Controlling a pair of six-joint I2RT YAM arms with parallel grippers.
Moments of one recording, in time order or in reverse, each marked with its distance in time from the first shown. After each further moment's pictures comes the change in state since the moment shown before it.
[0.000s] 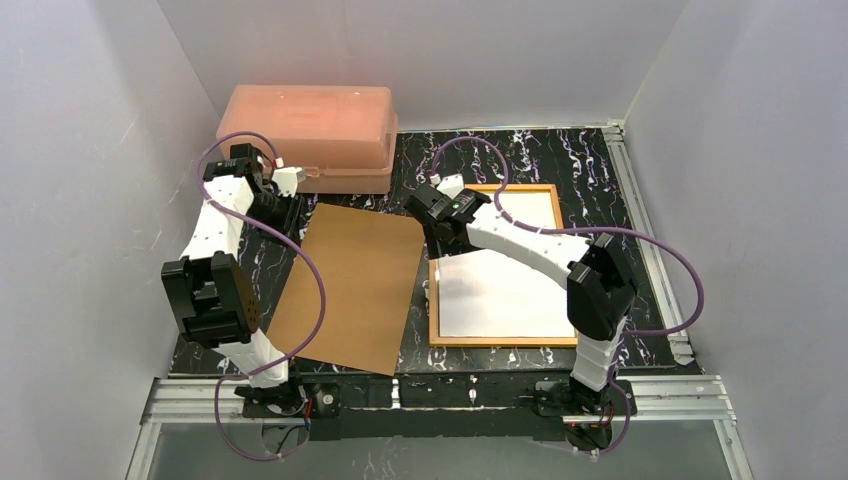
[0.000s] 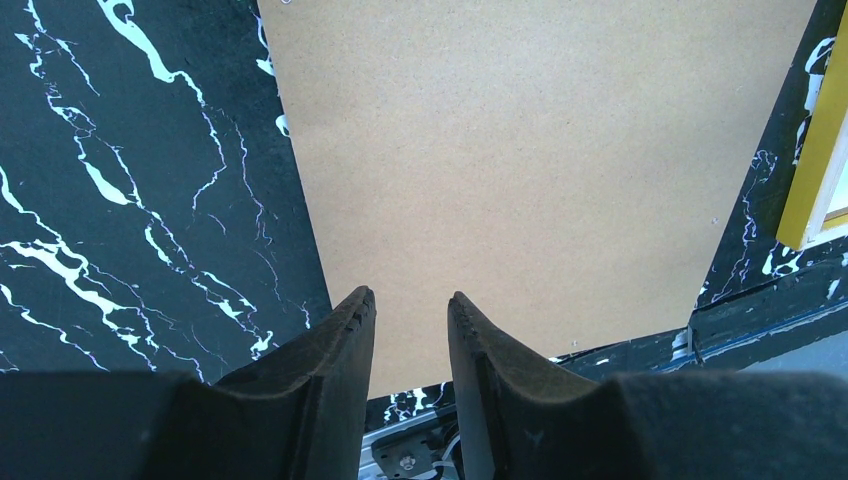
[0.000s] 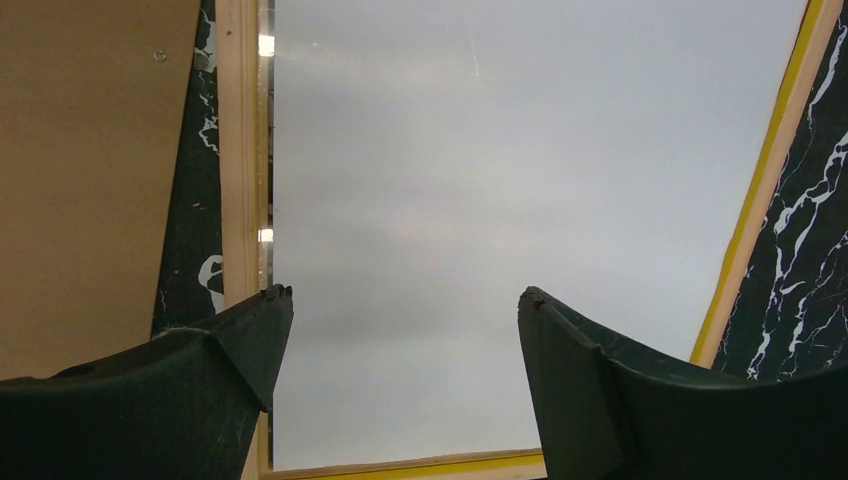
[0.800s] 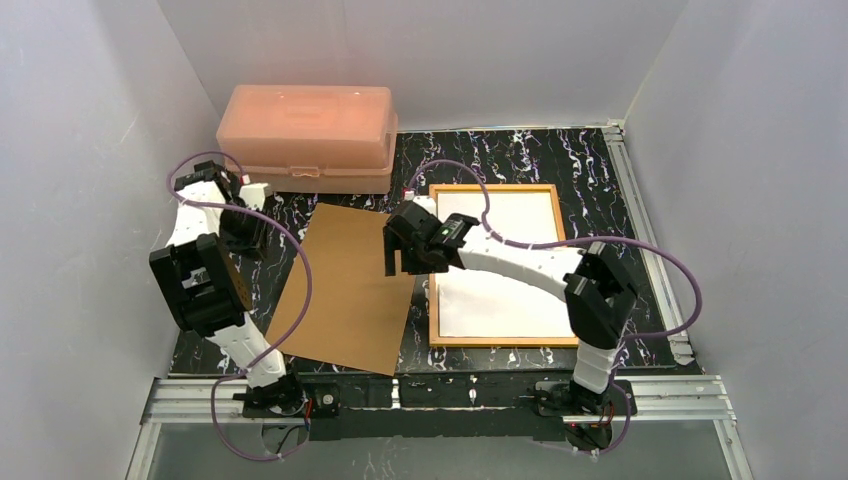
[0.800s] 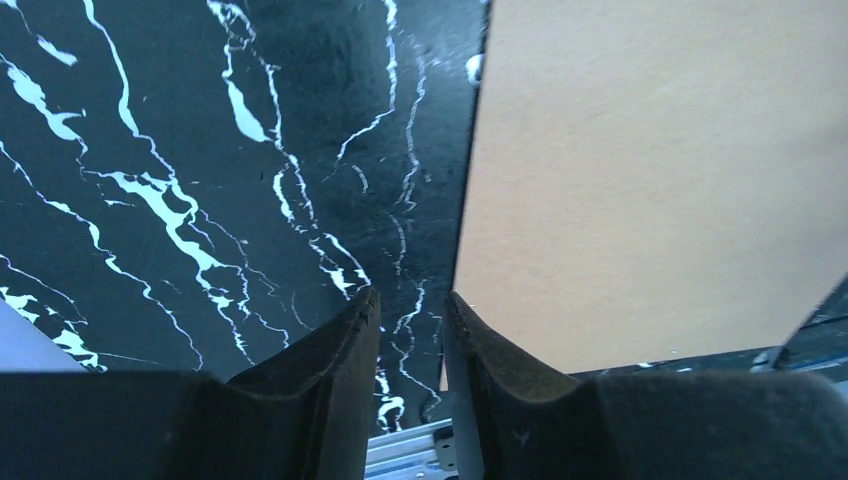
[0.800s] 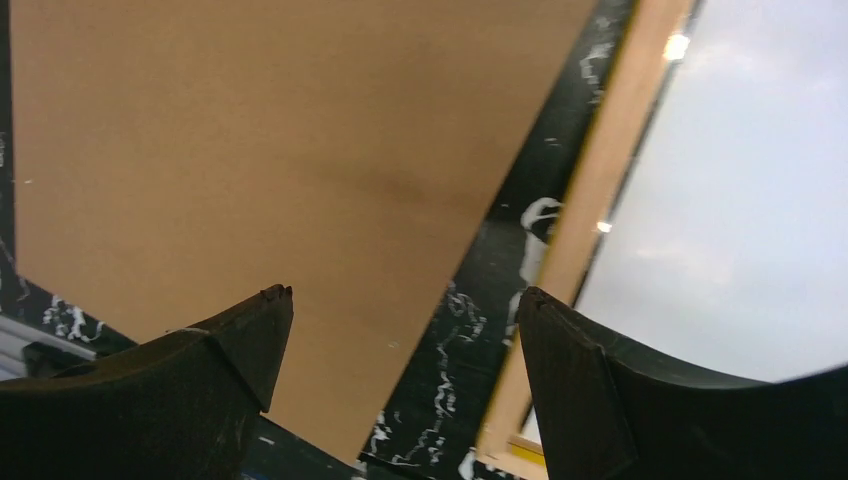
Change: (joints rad) left arm 0.202 0.104 -0.007 0.022 -0.036 0.119; right arm 0.097 -0.055 -0.114 0.338 -0.328 0.143
